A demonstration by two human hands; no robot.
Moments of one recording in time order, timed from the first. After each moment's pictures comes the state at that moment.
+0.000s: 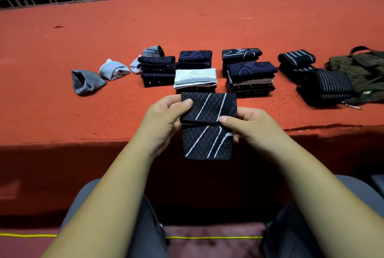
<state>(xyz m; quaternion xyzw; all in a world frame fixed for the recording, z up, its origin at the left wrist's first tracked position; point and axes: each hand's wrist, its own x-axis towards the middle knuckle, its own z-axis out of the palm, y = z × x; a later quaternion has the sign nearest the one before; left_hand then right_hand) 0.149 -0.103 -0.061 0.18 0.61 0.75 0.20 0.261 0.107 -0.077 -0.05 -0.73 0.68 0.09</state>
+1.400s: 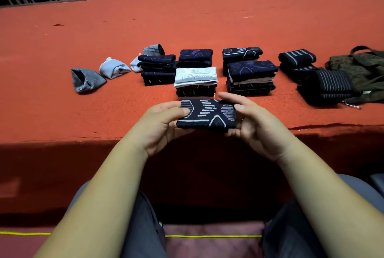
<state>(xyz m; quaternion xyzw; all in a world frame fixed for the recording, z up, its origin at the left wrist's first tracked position) 0.143 -0.120 -0.060 0.17 0.60 0.72 0.30 0.260 0.107 -0.071 0.01 -0.60 0.80 0.06</state>
